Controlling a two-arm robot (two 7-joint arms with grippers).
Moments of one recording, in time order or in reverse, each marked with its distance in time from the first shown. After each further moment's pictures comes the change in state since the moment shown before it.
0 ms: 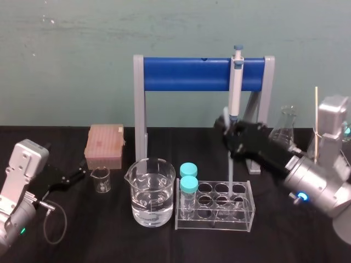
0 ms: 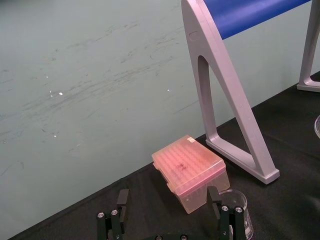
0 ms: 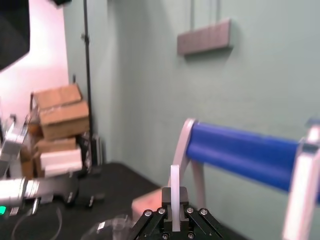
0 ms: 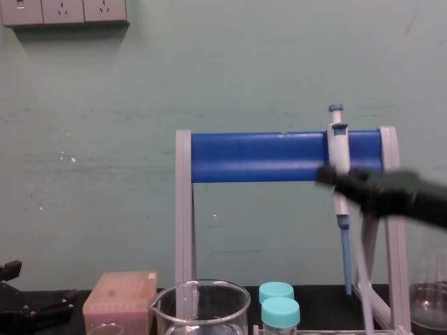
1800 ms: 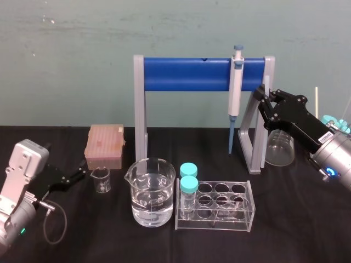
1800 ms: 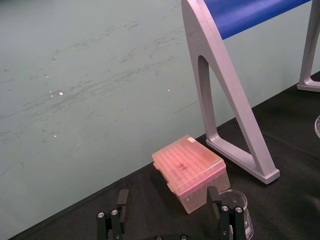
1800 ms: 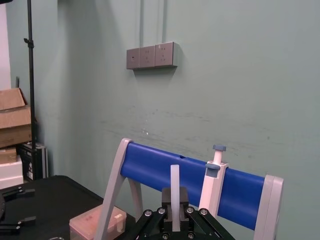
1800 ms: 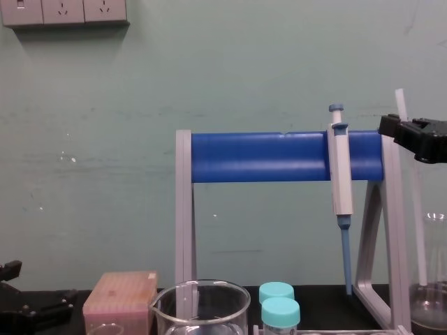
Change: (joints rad) left arm 0.000 0.000 0.000 0.000 0.000 0.000 0.000; right arm 0.008 -0.004 0.142 -0.015 -0.061 0.027 -0.090
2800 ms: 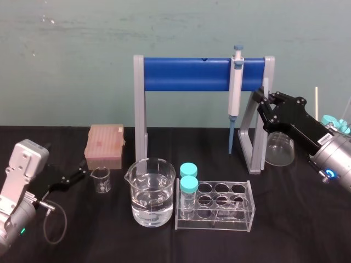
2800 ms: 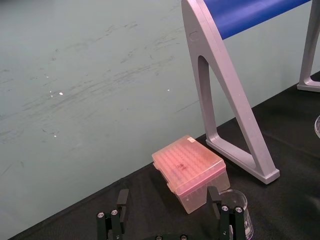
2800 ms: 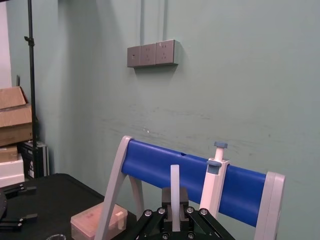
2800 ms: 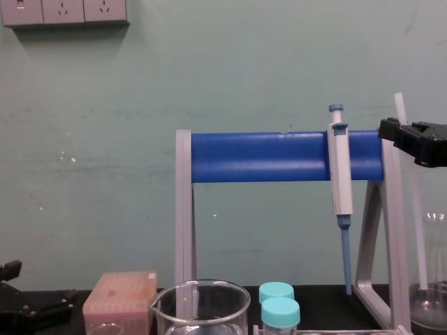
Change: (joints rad) left arm 0.000 0.000 0.000 0.000 0.000 0.000 0.000; right arm -0.005 -0.001 0.001 0.000 -0.004 0.003 0.004
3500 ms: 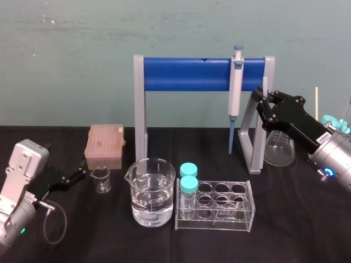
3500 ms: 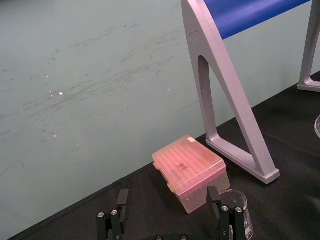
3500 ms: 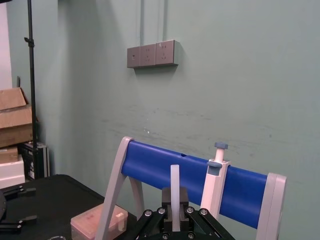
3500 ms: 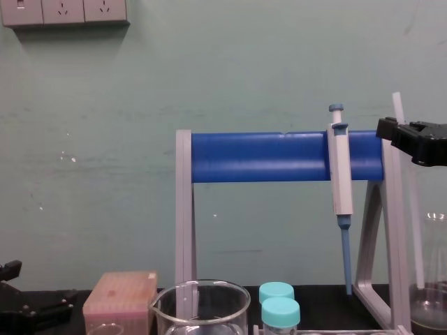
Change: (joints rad) left arm 0.000 0.000 0.000 0.000 0.000 0.000 0.000; right arm 0.010 -0.006 -0.004 0.011 0.002 0.000 0.002
